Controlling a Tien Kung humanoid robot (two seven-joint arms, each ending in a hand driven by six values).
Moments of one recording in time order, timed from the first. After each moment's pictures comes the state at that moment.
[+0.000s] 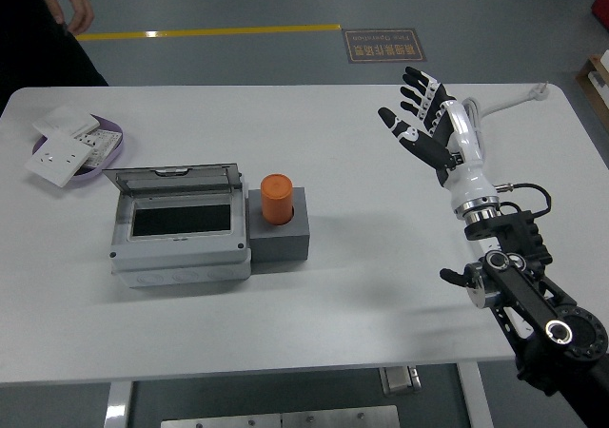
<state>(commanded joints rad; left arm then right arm) 0.08 0.06 -1.20 -0.18 1.27 0.04 0.17 0.25 -0.15 1.17 1.36 -1.18 -0.24 0.29</state>
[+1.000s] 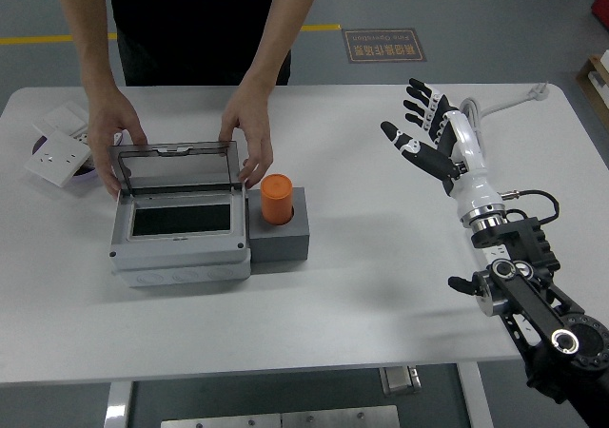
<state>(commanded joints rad) 0.06 0.05 -1.20 -0.18 1.27 0.03 0.17 0.21 -0.16 1.19 1.37 -1.25 -0.22 0.25</state>
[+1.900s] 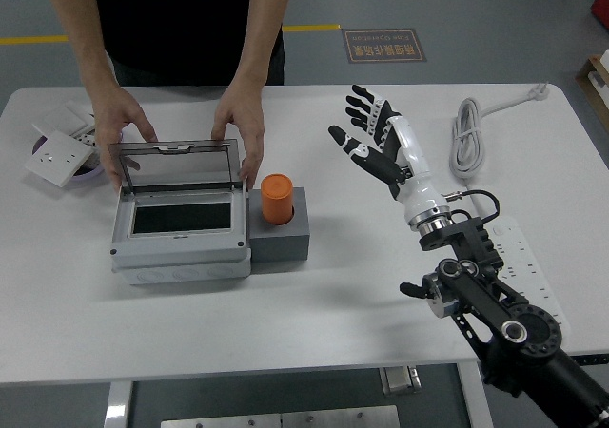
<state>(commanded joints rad) 0.07 0.05 -1.20 -0.18 1.28 0.03 0.18 0.34 -0.04 0.98 1.22 -1.14 -0.24 0.35</state>
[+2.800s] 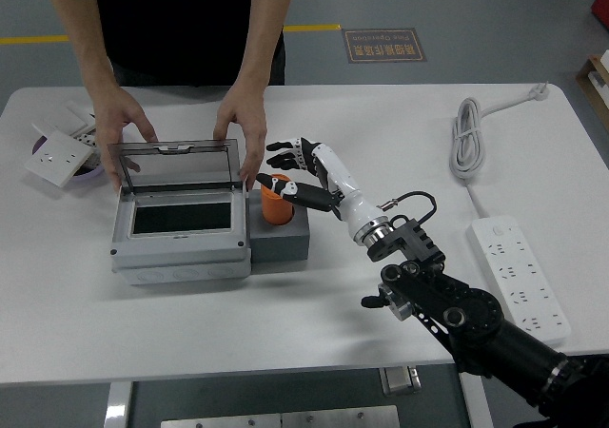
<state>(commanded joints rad) 0.06 0.07 -1.05 -0.18 1.16 0.02 0.15 0.50 0.00 0.73 0.97 -1.13 -0.24 0.39</state>
